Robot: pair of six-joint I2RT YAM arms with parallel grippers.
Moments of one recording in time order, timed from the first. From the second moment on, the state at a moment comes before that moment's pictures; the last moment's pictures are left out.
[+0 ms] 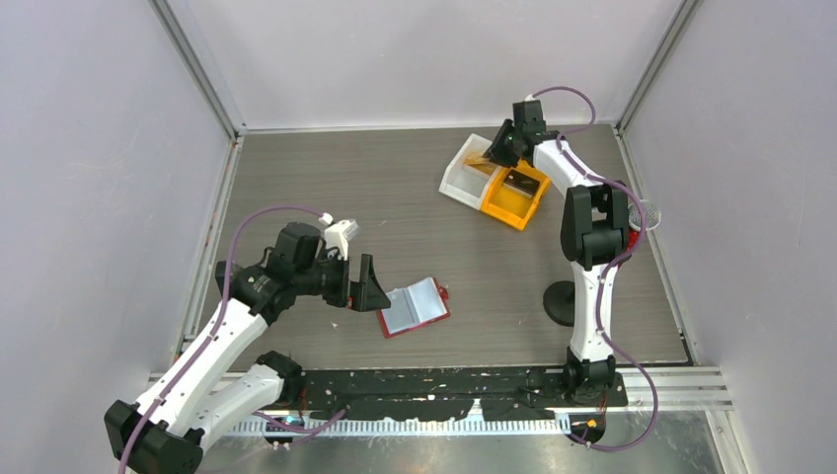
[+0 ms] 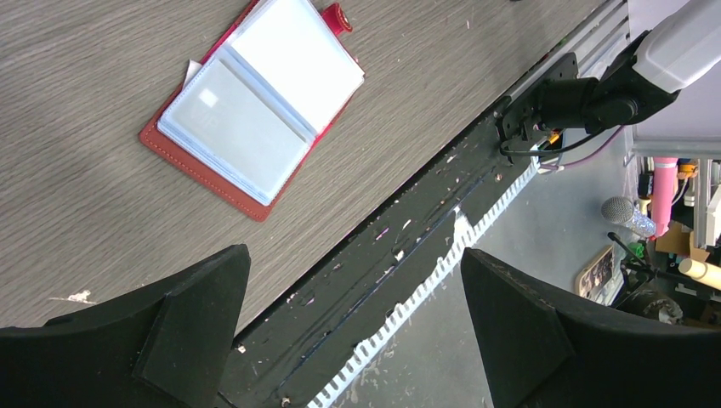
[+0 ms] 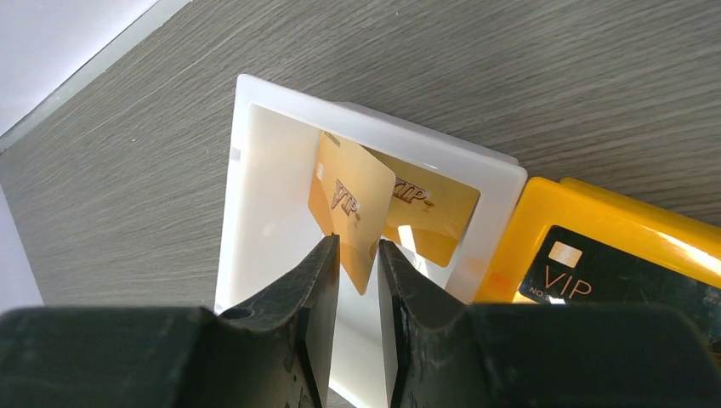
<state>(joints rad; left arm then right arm) -0.48 0.84 0.78 -0.72 0.52 -0.39 0.16 2.24 1.88 -0.37 -0.13 0.66</state>
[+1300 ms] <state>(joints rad) -0.48 0.78 0.78 -0.79 0.38 -0.41 0.22 2.24 2.00 -0.48 0.03 0.57</state>
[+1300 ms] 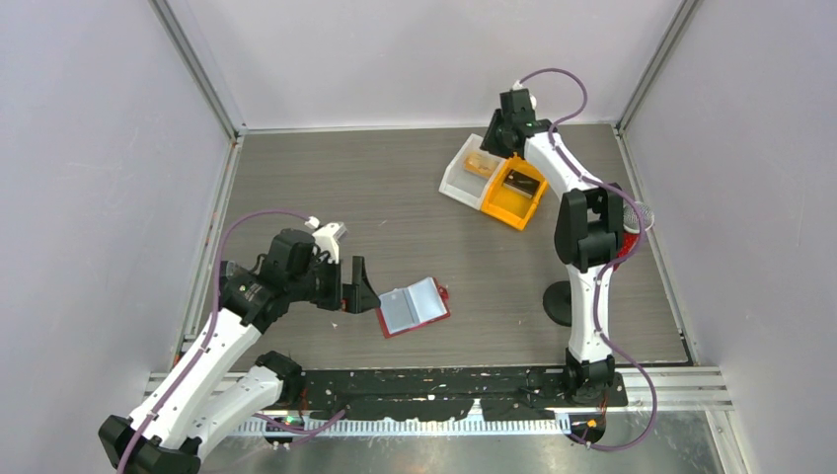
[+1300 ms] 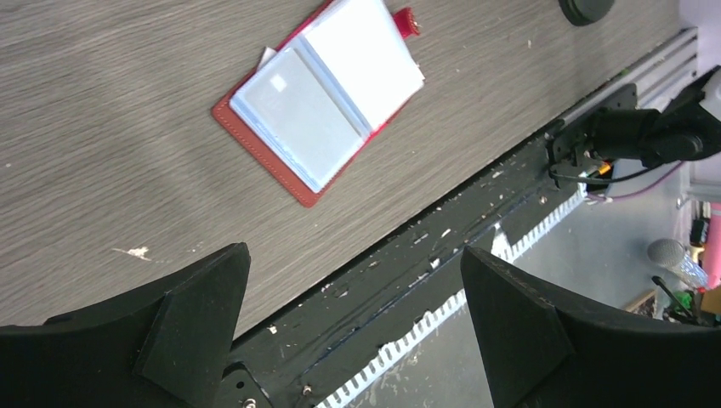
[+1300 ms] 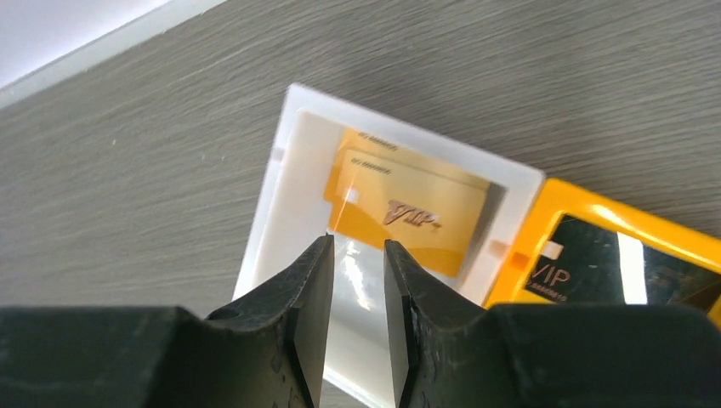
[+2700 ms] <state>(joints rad) -0.48 0.58 0.78 -0.81 0.11 -0.48 1.09 1.65 1.06 -0.26 0.16 0.58</state>
